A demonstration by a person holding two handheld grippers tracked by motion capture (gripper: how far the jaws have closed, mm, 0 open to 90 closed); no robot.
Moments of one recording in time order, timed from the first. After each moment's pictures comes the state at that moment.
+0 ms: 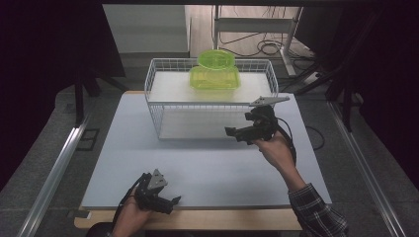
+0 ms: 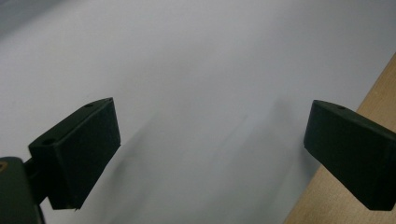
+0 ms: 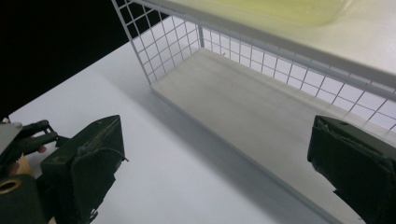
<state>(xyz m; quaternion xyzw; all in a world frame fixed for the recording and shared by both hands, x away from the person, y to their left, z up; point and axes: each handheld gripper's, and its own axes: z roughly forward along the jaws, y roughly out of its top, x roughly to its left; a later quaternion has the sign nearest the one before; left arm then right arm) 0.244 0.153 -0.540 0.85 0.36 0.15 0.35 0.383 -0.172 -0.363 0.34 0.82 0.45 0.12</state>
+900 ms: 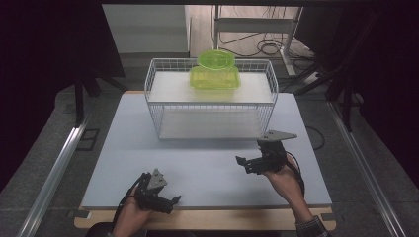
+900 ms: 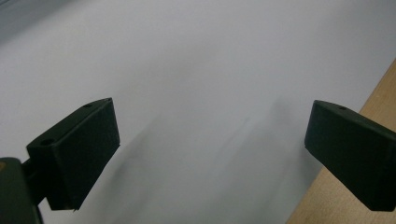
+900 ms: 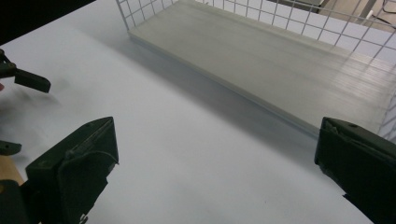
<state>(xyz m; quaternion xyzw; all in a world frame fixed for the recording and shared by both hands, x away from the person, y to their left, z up) 0.244 0.153 -0.539 0.85 0.36 0.16 0.35 0.334 -0.207 -0.430 0.35 0.82 0.42 0.16</state>
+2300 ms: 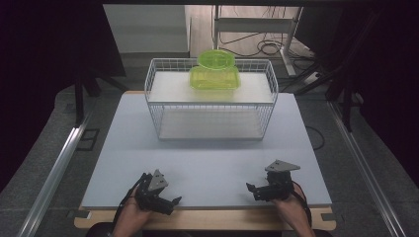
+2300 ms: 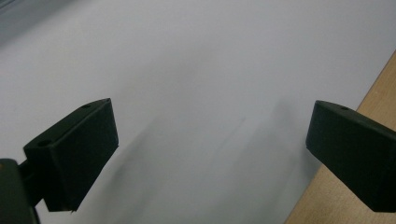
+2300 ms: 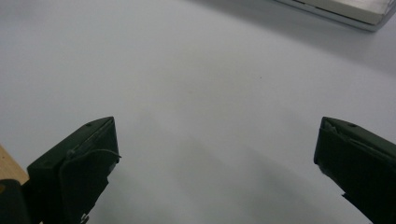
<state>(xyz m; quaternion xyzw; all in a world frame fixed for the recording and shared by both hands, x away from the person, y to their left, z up) 0.242 0.151 -0.541 0.85 0.35 0.16 0.35 0.295 -0.244 -0.509 0.39 0.83 0.36 0.16</state>
